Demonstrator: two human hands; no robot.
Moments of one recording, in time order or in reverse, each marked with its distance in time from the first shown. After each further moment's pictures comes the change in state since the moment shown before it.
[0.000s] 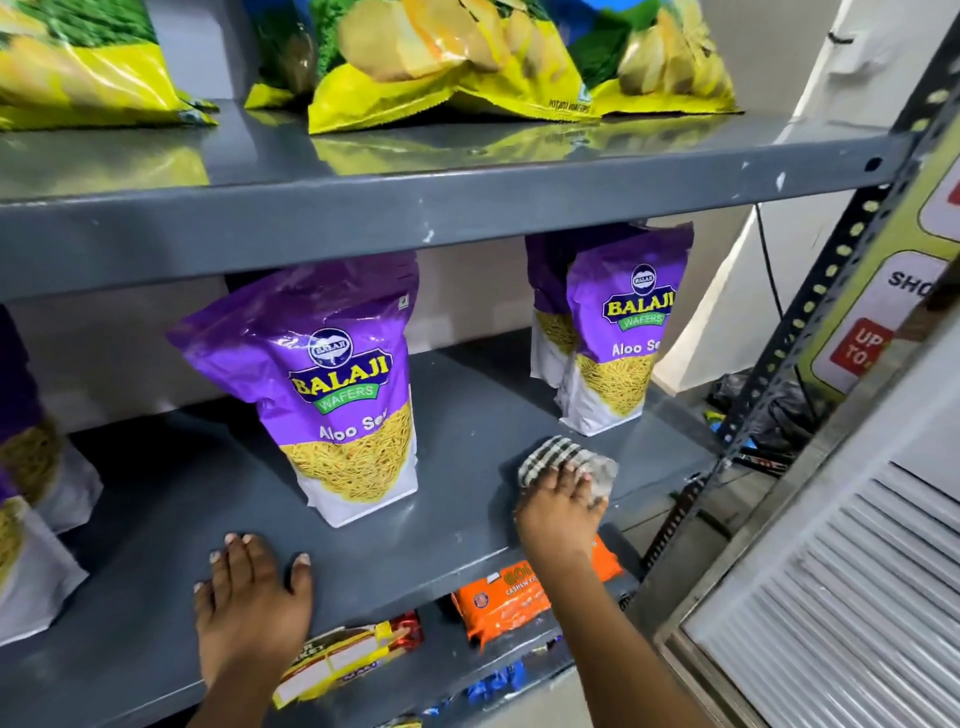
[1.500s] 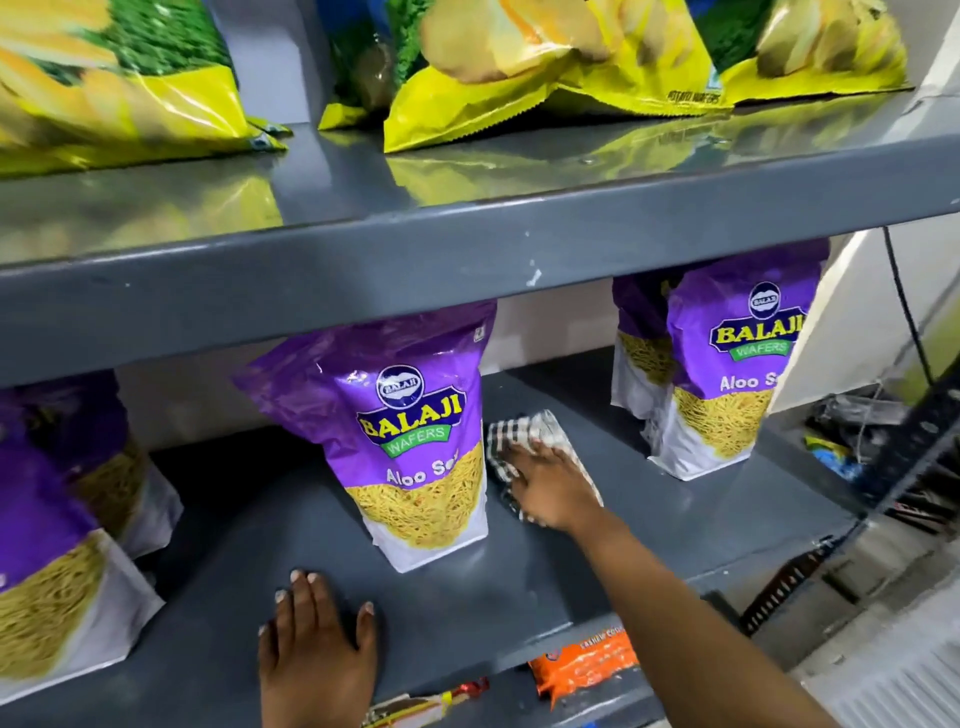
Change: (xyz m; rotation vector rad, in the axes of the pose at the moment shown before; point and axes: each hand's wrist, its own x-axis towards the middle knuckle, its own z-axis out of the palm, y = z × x) left_hand 0.012 0.003 0.008 0.035 -0.004 -0.028; right_hand 0.092 -0.079 0.002 0.125 -0.098 -0.652
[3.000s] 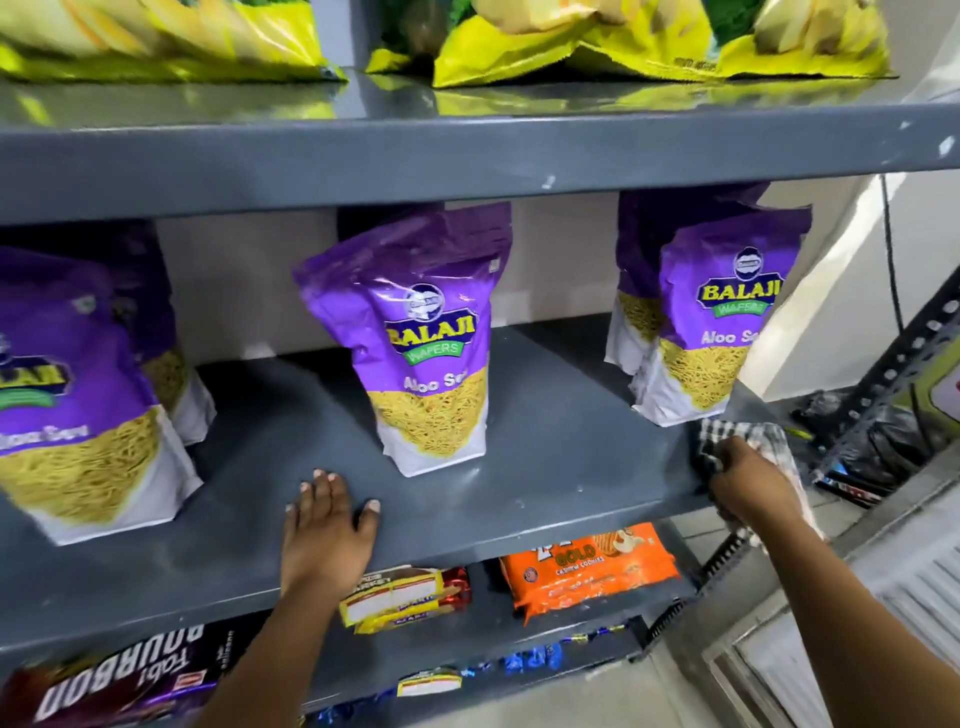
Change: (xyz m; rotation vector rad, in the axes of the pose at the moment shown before) left_hand -0.009 -0.017 -0.019 -0.022 -0.079 0.113; right_hand -0.142 0.132 -0.057 0.070 0.262 0.639
